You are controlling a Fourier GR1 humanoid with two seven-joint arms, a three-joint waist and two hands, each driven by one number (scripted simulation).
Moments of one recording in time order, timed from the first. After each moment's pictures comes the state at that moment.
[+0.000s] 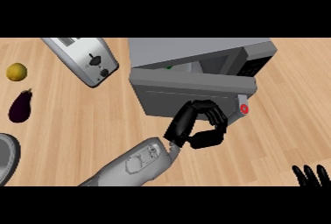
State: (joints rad) left arm -0.72 0.00 -0.85 -1.07 0.43 0.51 -0.15; right arm 0.59 -0.28 0.05 -1.91 -0.32 0.43 -0.66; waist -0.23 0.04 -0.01
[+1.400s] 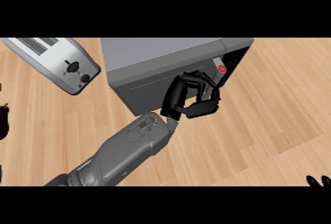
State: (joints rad) left arm -0.88 0.01 -0.76 -0.88 0.73 0.55 -0.40; right arm 0.64 -0.38 0.05 -2.10 -0.48 0.50 -0.57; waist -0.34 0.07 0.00
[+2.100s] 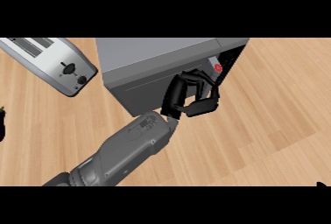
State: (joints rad) left arm -0.90 0.00 -0.77 -0.85 0.80 0.56 -0.46; right arm 0.66 -0.41 0.03 -2.16 -0.55 0.52 -0.55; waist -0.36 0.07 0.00
